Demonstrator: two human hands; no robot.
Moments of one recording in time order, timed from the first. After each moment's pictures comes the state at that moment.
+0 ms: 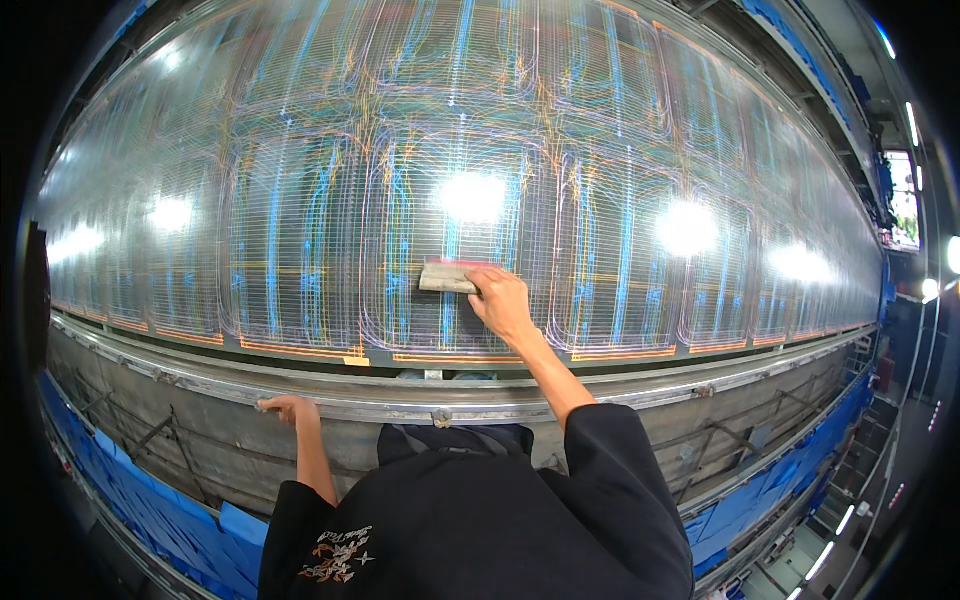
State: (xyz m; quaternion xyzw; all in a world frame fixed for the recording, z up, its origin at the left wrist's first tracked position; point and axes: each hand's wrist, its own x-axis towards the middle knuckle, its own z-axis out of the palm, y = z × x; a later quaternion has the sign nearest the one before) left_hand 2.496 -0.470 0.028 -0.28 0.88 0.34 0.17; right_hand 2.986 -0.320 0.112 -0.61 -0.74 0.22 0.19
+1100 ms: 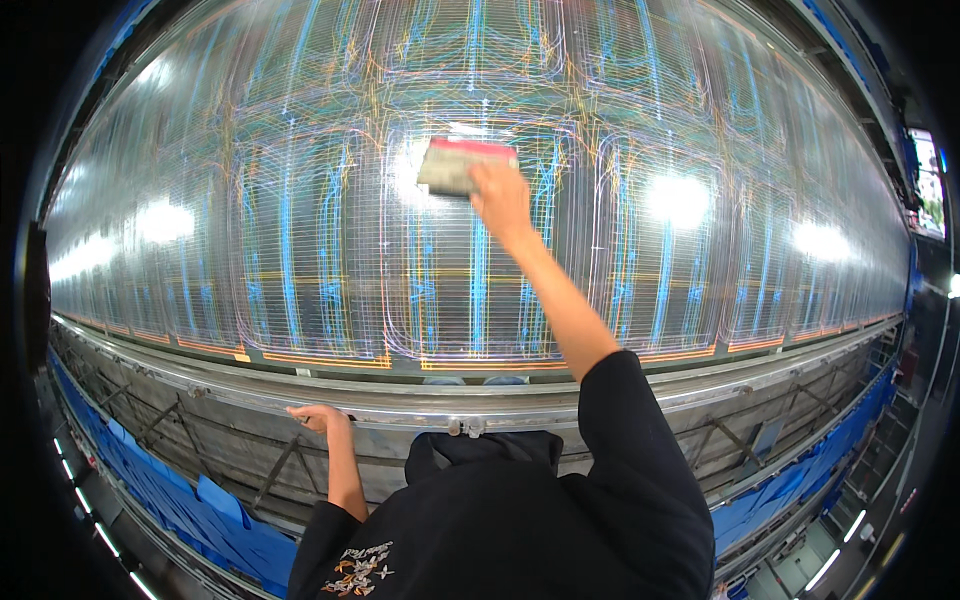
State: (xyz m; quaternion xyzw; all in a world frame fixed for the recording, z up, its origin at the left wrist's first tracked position) left_hand 2.915 -0.556 0.014 -0.20 0.94 0.29 0.06; right_hand 3.380 -0.230 0.039 -0.61 -0.74 0.13 0.26
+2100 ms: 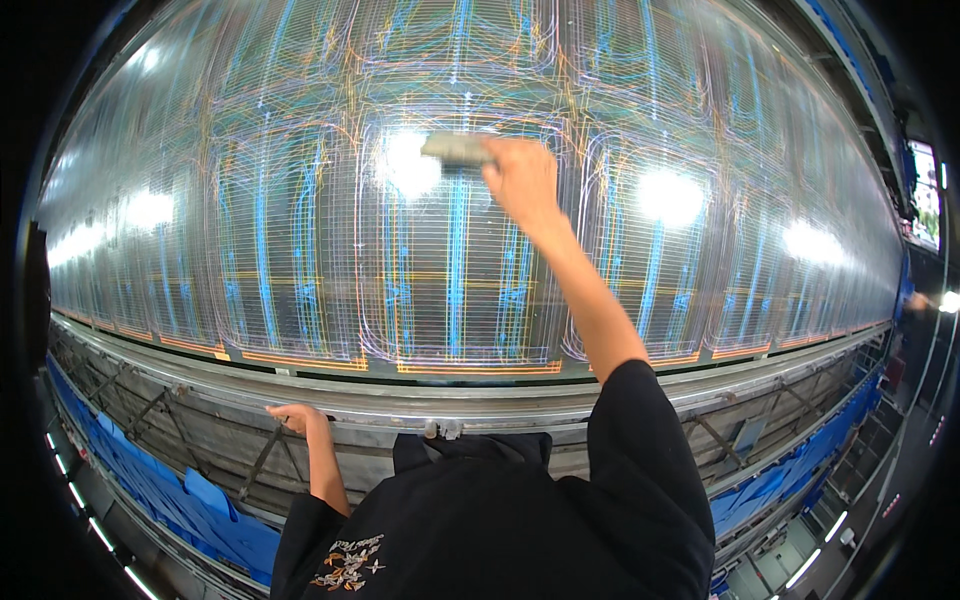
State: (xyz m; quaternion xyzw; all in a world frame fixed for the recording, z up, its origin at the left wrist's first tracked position) left_hand 2.922 -0.548 0.010 -0.22 0.94 0.28 0.02; right_hand 3.435 -0.195 0.101 -0.63 -0.72 0.17 0.25
